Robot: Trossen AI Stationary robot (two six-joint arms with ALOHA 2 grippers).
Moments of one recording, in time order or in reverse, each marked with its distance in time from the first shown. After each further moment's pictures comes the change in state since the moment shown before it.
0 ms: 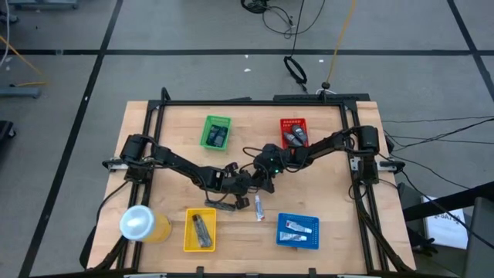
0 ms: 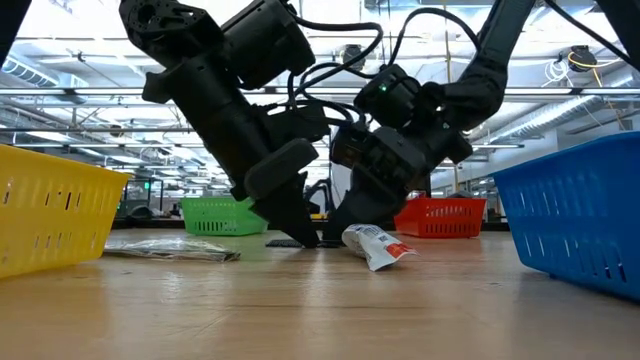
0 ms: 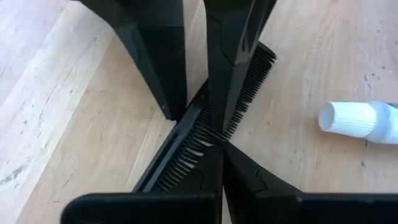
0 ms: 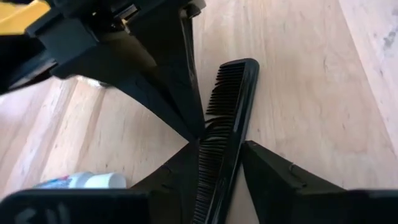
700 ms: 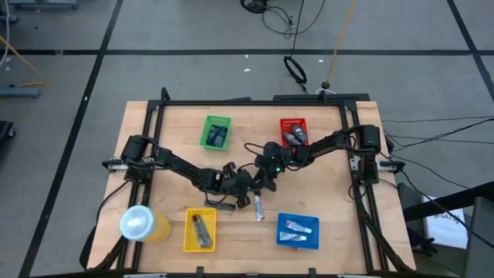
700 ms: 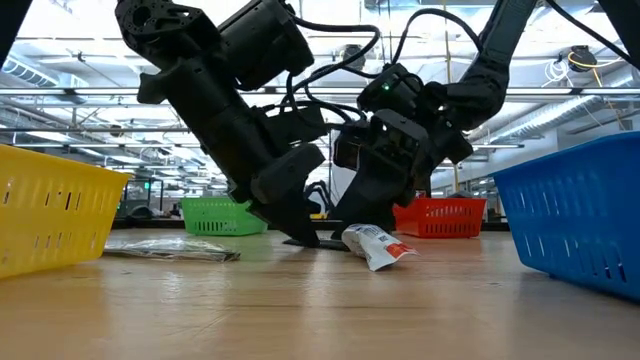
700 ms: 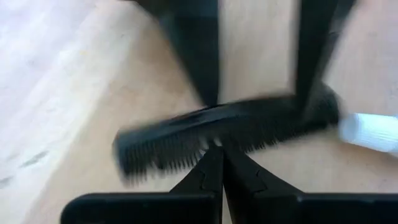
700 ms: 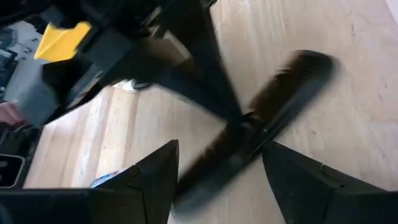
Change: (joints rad) left arm -0.011 0.005 -0.002 0.057 -0.105 -0.061; right arm -0.022 -0.001 0.000 0.031 -0.137 0.174
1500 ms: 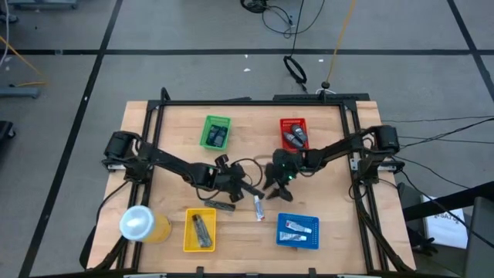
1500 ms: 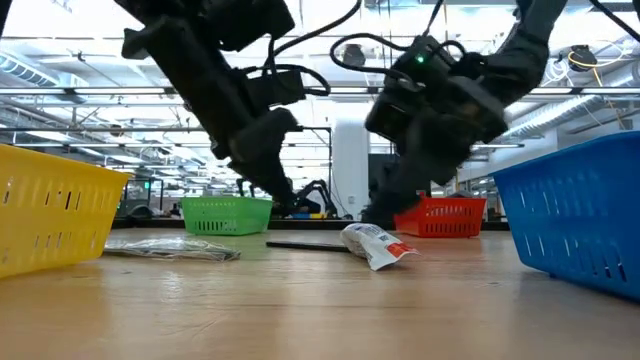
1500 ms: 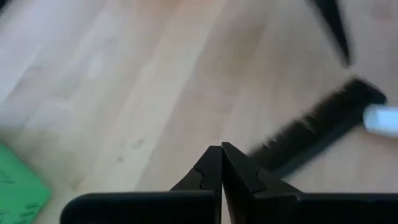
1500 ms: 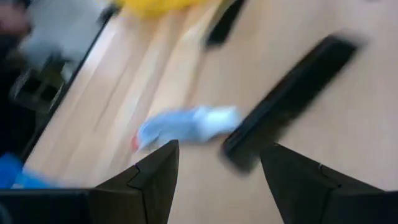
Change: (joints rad) left arm -0.028 -0.211 -0.001 -0.207 -0.080 0.035; right arm 0.046 -0.210 -0.055 -0.045 -0.005 -0.262
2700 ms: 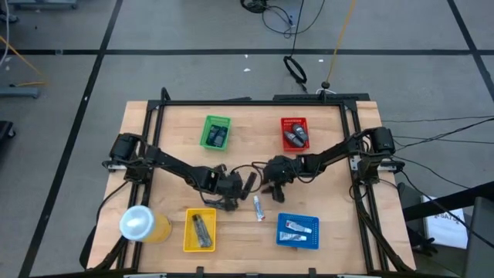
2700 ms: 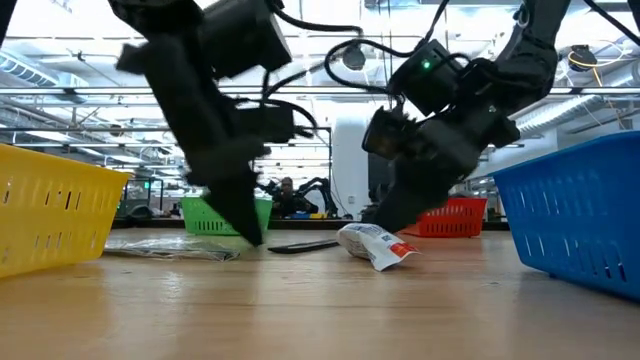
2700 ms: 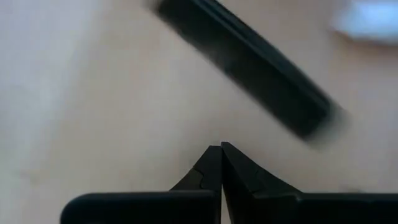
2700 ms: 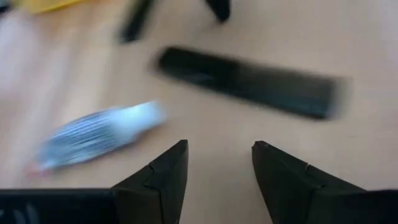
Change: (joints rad) left arm -0.019 0.062 0.000 -0.105 0.243 -0.087; right arm 0.051 0.049 -0.011 0.051 0.326 0.082
